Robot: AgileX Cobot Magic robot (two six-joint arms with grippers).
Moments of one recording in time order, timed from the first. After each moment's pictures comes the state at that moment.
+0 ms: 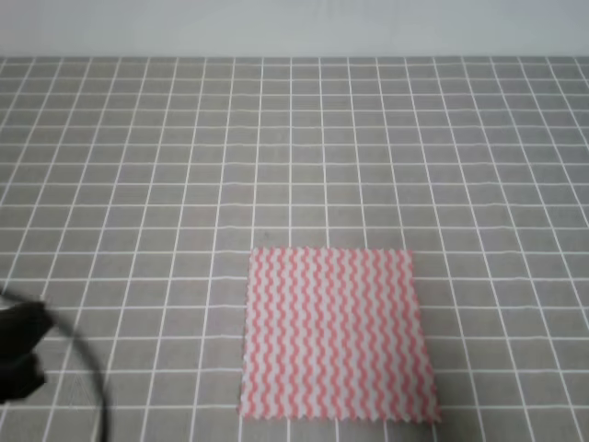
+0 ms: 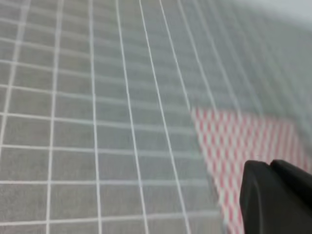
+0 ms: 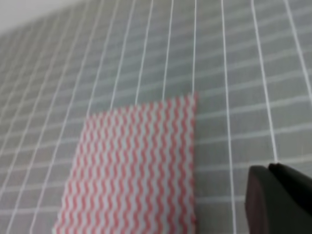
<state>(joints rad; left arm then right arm) -0.08 0.52 -0.41 -0.70 0.51 0.36 0.06 0.46 -0.38 0.61 0.56 -0.11</state>
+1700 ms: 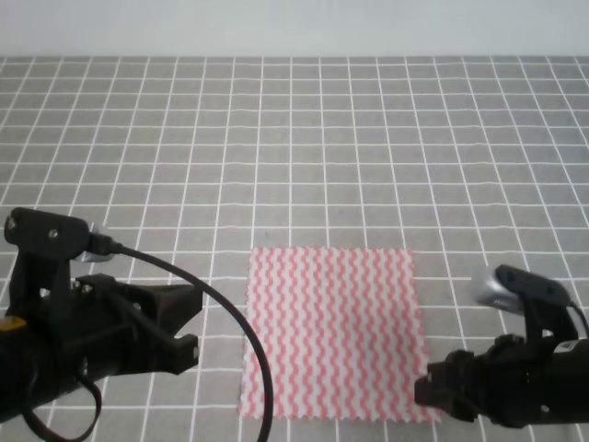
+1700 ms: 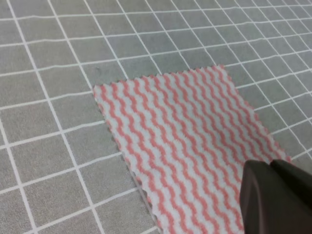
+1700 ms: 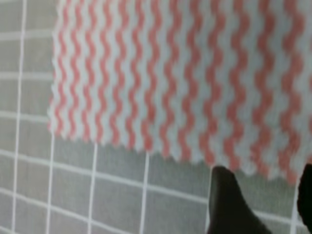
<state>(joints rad) -0.51 0.98 -0.50 -1.04 0.25 0.81 0.50 1.33 -0.52 0.94 0.41 -0.32</state>
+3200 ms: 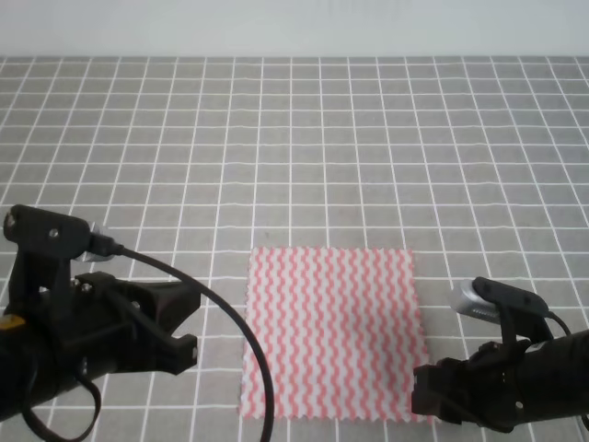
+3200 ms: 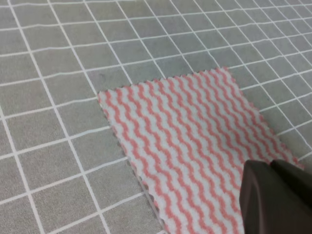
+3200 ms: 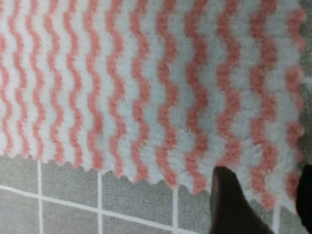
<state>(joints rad) -0.51 0.98 -0.50 -1.04 0.23 0.83 0.50 1.49 -0.54 0.97 0.40 -0.33</state>
